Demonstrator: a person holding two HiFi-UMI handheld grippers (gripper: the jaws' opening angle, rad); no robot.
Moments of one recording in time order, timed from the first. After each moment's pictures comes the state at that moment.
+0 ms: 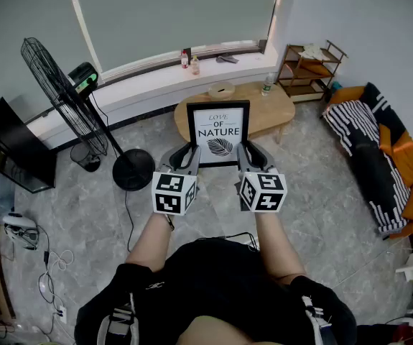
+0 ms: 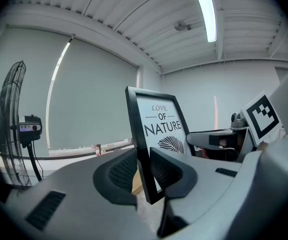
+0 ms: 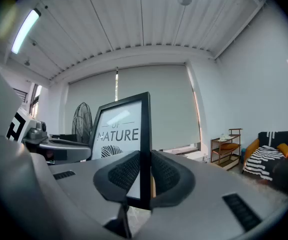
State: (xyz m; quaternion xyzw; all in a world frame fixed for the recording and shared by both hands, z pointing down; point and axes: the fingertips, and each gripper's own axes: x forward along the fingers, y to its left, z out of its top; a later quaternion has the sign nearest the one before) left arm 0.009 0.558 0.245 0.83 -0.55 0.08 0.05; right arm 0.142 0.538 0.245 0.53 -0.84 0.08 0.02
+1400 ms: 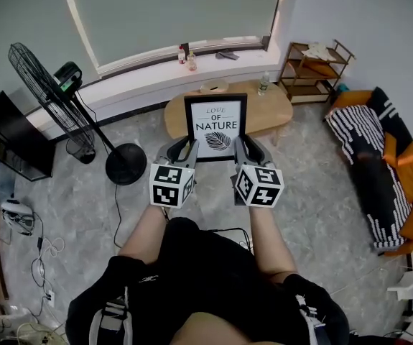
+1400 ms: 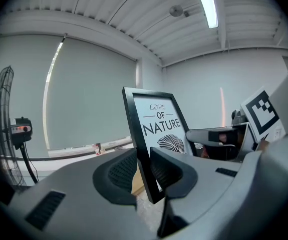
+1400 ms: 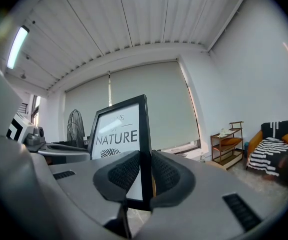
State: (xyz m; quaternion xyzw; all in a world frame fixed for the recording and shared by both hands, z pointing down) left arm 0.151 0.473 0.263 0.81 -0.58 0.11 0.06; right arm 0.283 0.443 0.264 0.51 -0.85 0.12 0.00
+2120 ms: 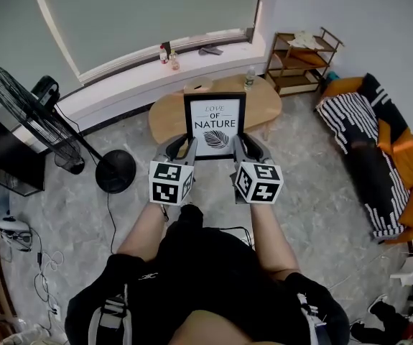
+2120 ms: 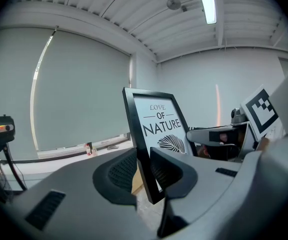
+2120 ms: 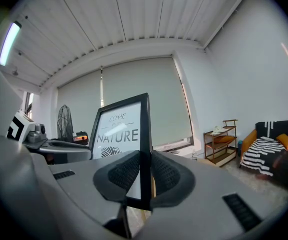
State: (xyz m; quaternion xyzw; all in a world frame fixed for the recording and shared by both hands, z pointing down) left arm 0.190 0.394 0.292 0.82 -0.55 0.13 0.06; right arm 0.324 0.374 0.296 0.54 -0.83 0.13 0.02
